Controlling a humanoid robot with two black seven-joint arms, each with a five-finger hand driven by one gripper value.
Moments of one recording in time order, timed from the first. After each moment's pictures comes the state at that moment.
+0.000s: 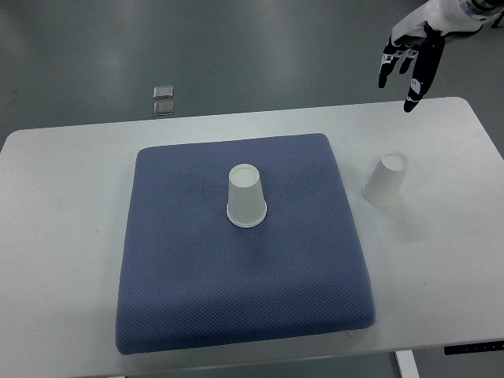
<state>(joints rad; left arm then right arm) 0.03 0.00 -0.15 -0.26 0.08 0.02 0.05 2.25 -0.29 -1.33 1.22 -0.01 0.40 0.00</state>
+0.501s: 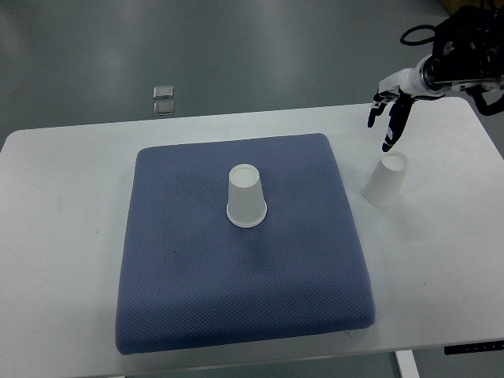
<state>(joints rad) 0.03 0.00 -0.15 -0.25 0.08 0.02 0.05 1.97 -0.16 -1.34 1.15 0.14 0.16 -0.02</state>
